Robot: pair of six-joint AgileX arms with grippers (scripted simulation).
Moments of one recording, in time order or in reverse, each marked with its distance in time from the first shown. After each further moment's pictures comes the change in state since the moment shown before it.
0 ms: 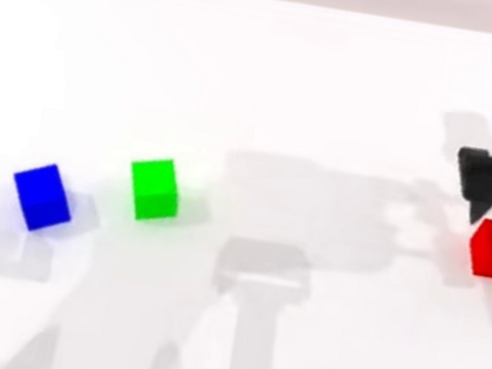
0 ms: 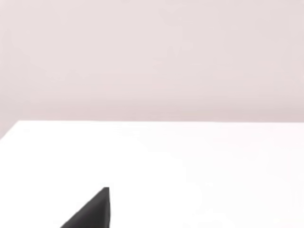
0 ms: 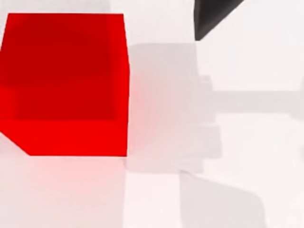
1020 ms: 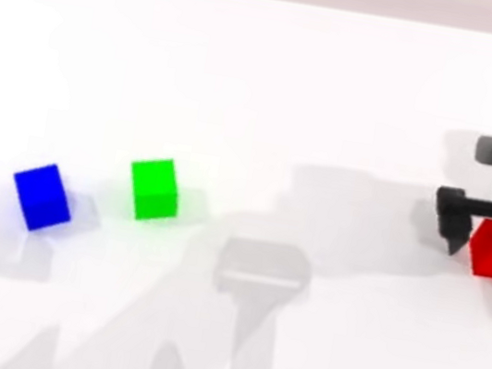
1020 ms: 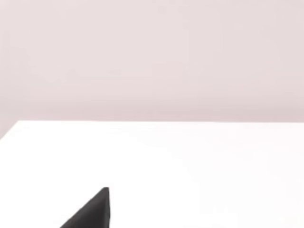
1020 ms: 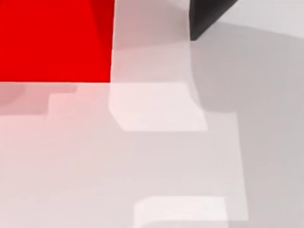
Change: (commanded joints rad) left arm 0.000 0.000 0.000 0.000 0.000 0.000; right arm 0.005 0.109 -0.165 0.277 0.001 0.006
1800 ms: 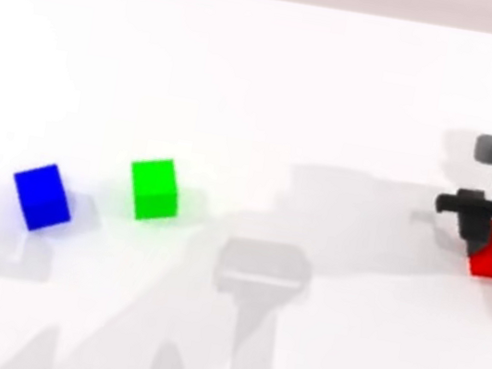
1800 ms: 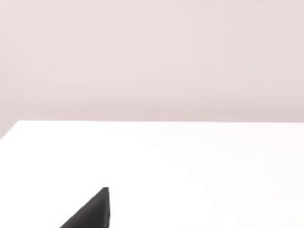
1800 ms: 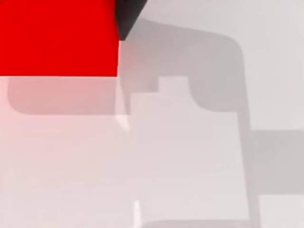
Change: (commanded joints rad) left arm 0.000 0.000 0.000 0.000 0.000 0.000; right arm 0.000 0.000 0.000 0.000 0.000 0.000
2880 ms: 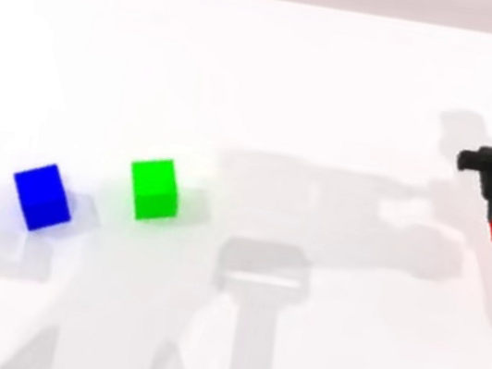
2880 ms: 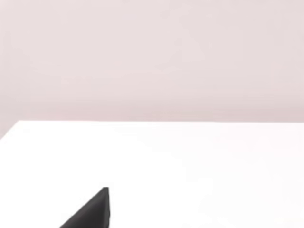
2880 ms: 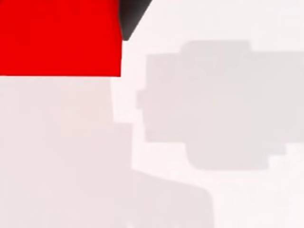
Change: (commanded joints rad) left arm 0.000 0.000 0.000 0.000 0.000 0.000; right arm 0.003 -0.118 0.168 -0.260 0.003 0.000
